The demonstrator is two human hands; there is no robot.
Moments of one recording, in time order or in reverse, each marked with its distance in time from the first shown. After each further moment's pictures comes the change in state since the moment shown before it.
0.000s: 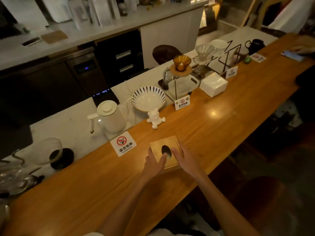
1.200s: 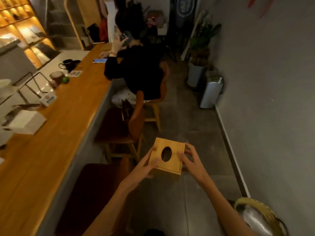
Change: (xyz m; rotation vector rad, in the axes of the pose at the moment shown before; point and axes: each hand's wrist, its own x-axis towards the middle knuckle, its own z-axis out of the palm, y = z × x) left_hand -0.239 0.219 0.486 0.225 -1.009 0.336; right_hand -0.396 0.370 -0.349 0.727 0.803 0.169
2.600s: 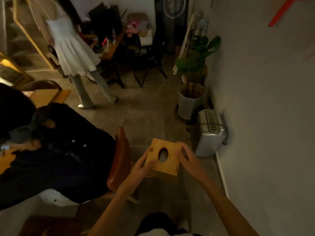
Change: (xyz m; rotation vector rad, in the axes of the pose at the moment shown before) left_hand 0.843 0.423 0.007 -0.094 0.095 0.001; right_hand 0.854 -0.131 -0.427 -0.181 -0.007 0.024
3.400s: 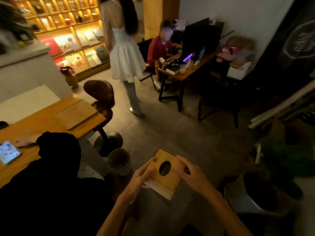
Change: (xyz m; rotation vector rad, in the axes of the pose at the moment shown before) left_hand 0.410 0.197 -0.221 -0.257 0.560 -0.010; right_hand 0.609 -0.193 0.045 -0.491 -0.745 -0.203
